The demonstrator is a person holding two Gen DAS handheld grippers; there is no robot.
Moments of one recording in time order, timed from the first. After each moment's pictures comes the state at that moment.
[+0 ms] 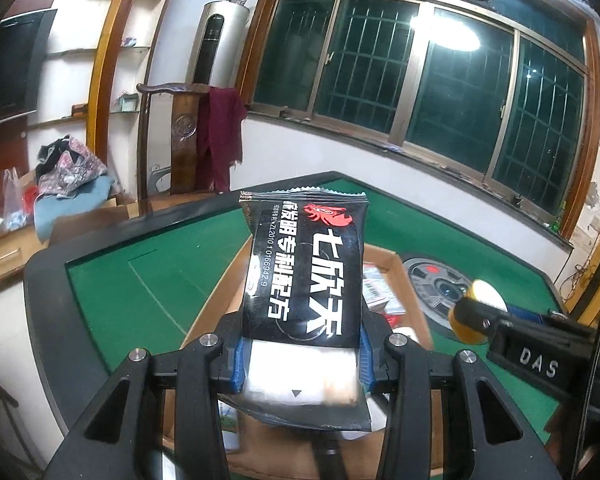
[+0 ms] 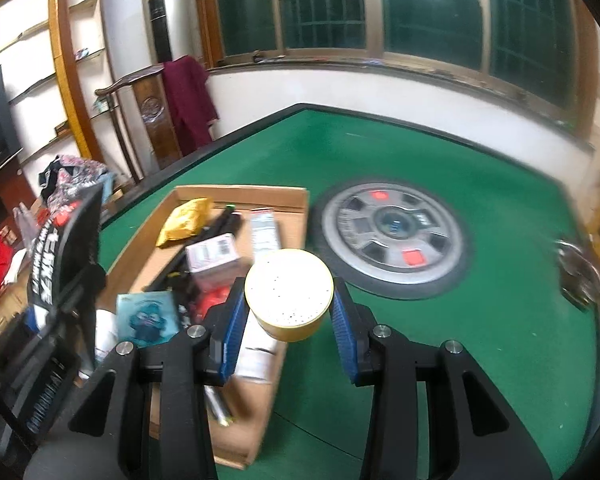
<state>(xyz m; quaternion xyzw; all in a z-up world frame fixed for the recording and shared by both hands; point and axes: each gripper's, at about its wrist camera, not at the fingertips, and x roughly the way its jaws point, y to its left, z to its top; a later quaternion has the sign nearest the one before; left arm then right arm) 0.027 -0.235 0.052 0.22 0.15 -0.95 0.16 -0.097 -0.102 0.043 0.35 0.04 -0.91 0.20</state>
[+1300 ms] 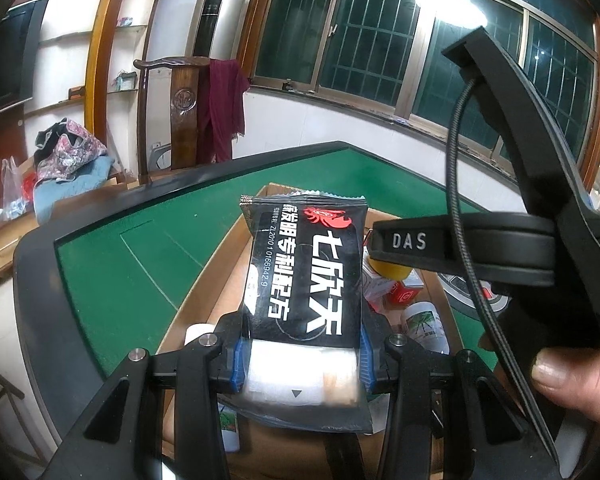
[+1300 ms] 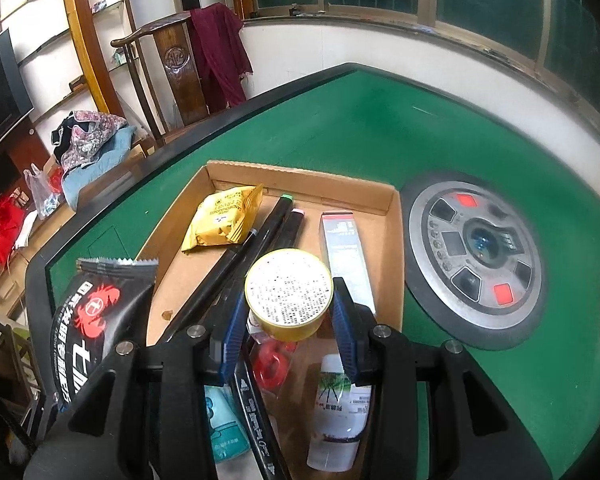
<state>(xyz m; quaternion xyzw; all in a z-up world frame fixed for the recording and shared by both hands) 0.015 -0.238 0.033 0.27 0.15 -0.94 0.15 -0.150 -0.181 0.019 0.42 0.08 -0.87 0.24</state>
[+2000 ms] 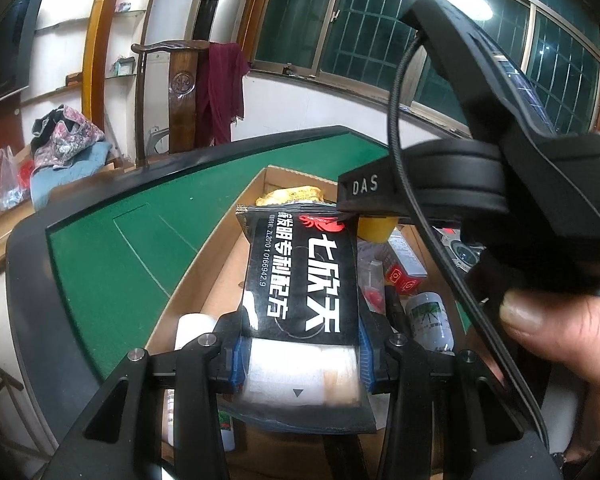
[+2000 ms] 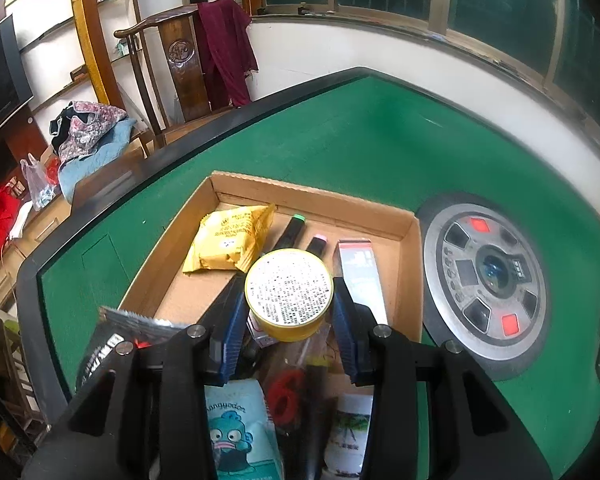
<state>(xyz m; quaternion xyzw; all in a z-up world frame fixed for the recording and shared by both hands) 0.008 -0.239 0.027 0.29 0.17 -0.93 0.15 -0.168 -0.206 0.019 0.42 0.10 -0.87 0.24</state>
